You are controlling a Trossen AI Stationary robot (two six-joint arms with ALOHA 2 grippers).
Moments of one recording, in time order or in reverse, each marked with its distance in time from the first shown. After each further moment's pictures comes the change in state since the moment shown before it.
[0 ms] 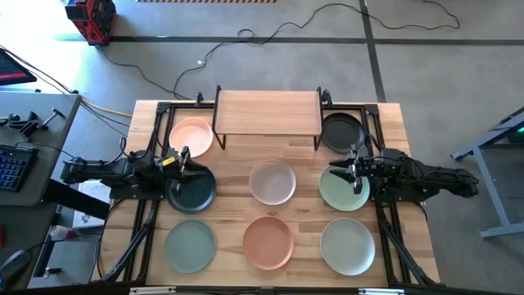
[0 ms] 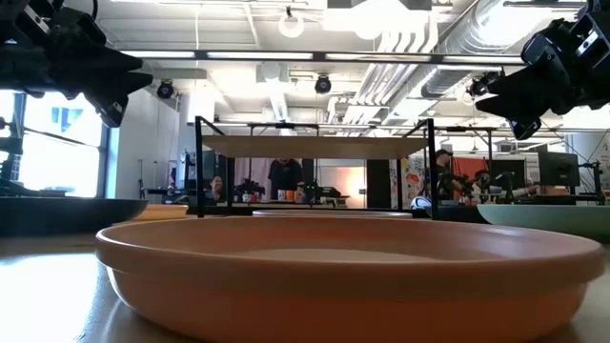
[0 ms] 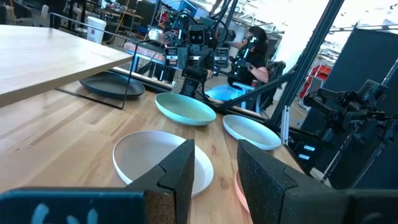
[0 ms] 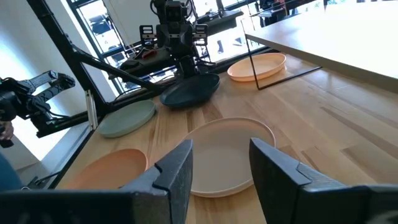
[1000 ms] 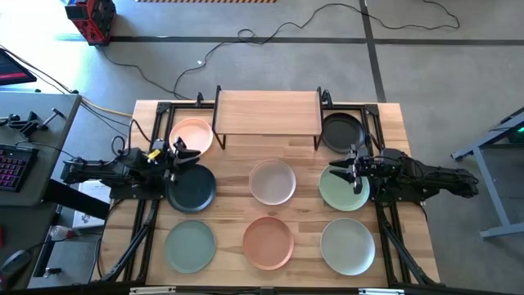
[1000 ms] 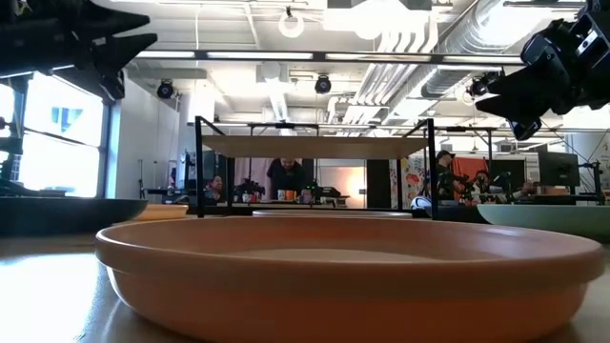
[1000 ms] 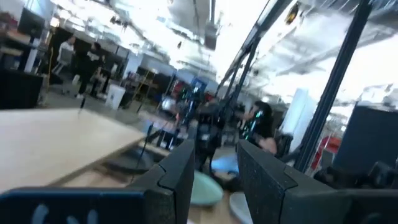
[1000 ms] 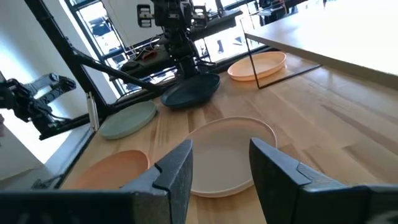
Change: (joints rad) left arm 0.000 0.000 0.001 0.268 -0.152 0.008; right arm 0.000 0.000 0.000 0.001 0.000 0.025
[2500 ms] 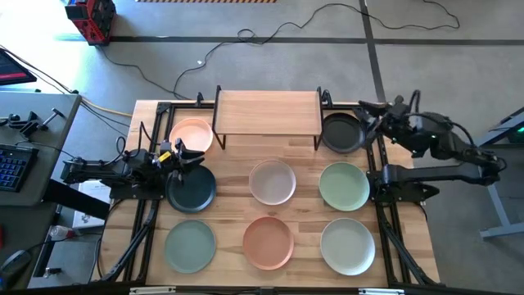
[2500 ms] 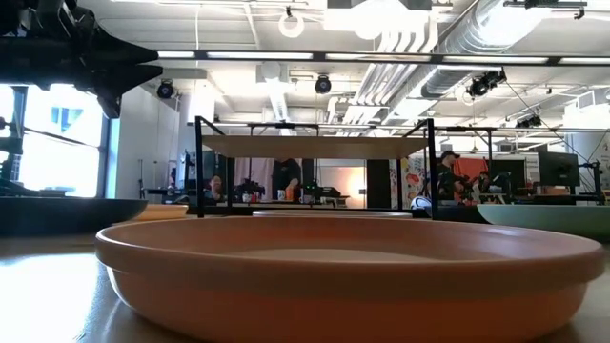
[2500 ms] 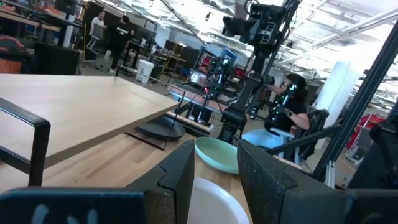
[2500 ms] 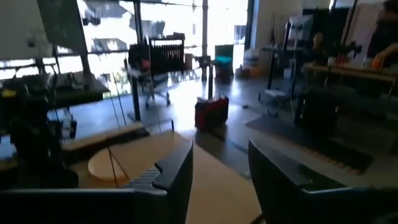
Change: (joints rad) left arm 0.000 0.000 -0.001 -0.143 -0.086 -0.007; right arm 0.000 0.525 0.821 -0.225 0.619 -0.329
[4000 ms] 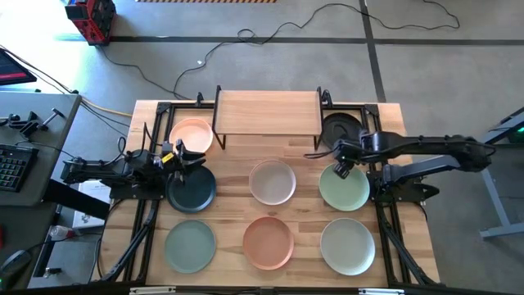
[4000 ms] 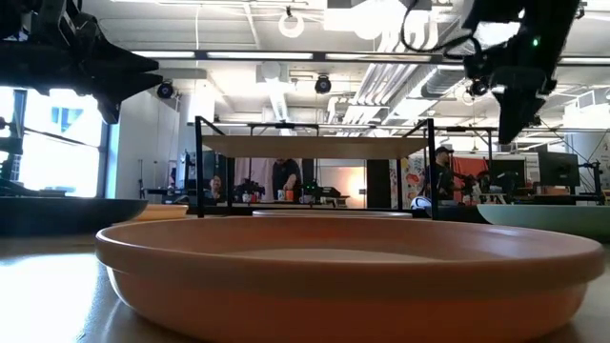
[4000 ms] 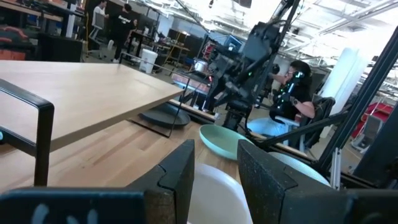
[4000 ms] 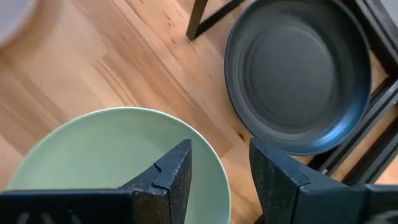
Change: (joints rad) left arm 0.000 0.000 0.000 -0.056 0.001 0.000; right arm -0.010 0.499 -0.091 -0.718 -0.197 0.513
